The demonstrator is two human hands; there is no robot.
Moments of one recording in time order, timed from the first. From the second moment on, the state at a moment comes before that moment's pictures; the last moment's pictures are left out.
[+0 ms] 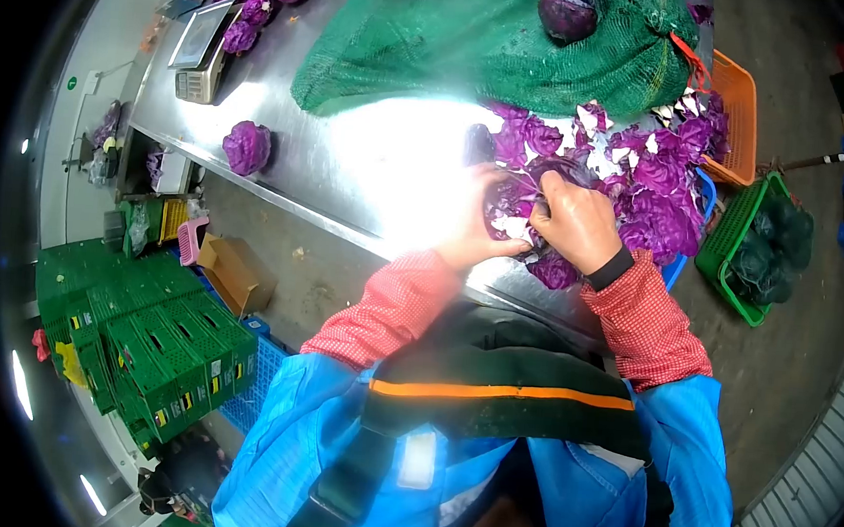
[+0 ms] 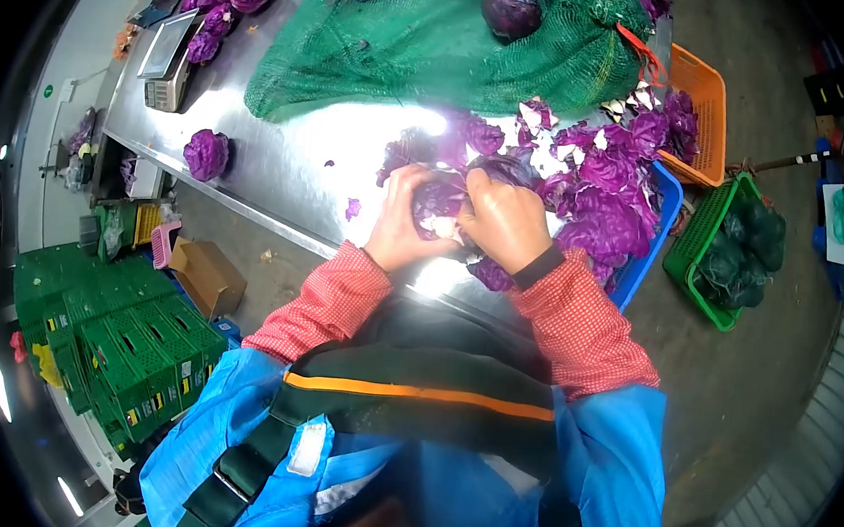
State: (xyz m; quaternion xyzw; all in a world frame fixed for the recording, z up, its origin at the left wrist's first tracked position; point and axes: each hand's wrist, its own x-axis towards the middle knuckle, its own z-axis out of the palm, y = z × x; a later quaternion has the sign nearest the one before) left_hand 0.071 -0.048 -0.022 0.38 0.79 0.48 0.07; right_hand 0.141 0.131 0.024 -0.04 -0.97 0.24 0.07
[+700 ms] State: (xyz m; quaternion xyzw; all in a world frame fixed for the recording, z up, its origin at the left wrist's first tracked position) left_hand 0.067 -0.057 -0.025 0.48 0.76 0.43 0.09; right_hand 0.101 0.175 -0.018 0.00 -0.85 0.51 -0.12
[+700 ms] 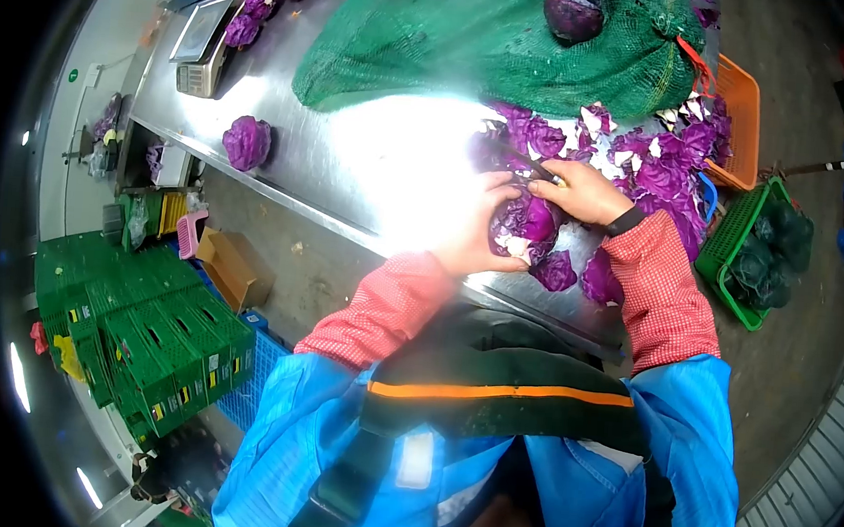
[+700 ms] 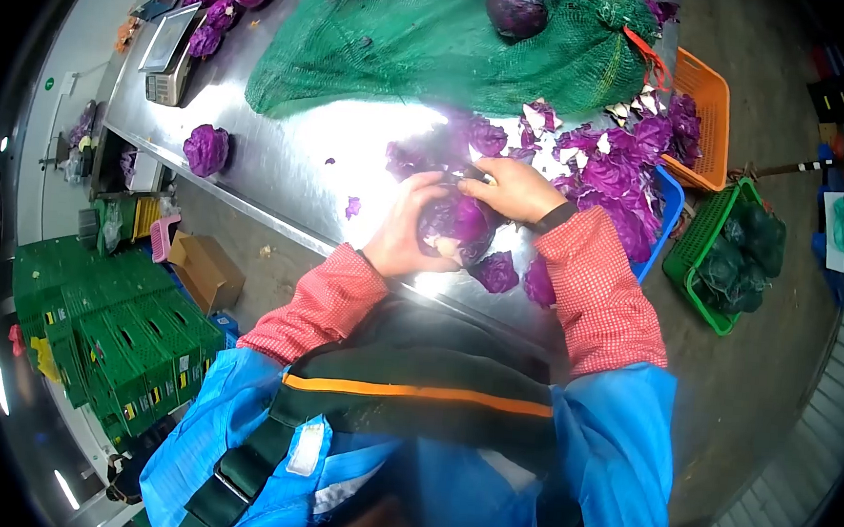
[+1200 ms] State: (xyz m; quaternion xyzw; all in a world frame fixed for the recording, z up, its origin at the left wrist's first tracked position) left_hand 0.071 -0.054 -0.023 0.49 0.75 0.43 0.07; right_hand 0.105 0.165 -0.024 -0.04 -0.96 0.27 0.03
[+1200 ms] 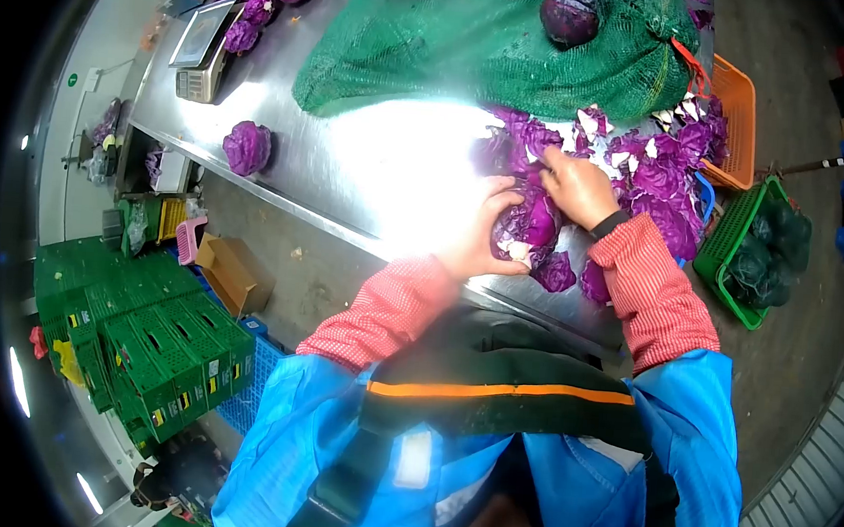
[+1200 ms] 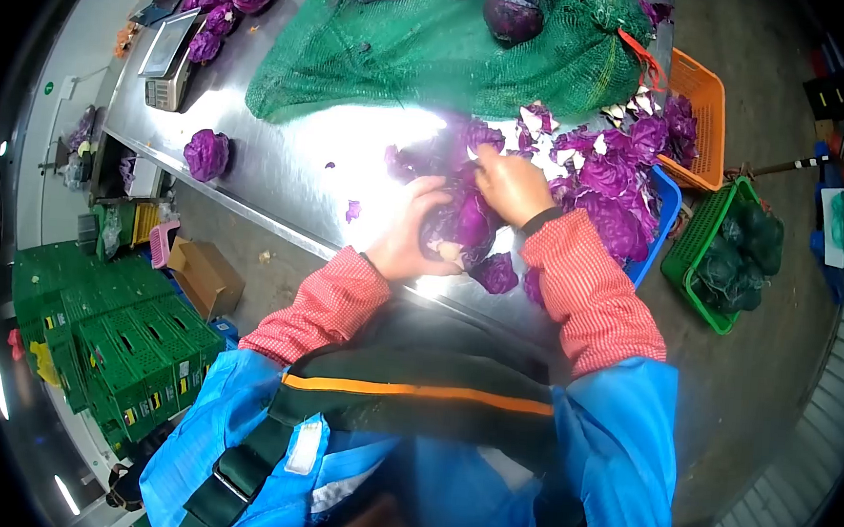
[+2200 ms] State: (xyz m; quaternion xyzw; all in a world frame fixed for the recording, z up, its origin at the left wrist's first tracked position) left_hand 0.086 -0.033 0.030 0.42 0.82 0.35 0.15; right_hand 0.182 0.135 -0.015 -0.22 -0.85 0.48 0.07
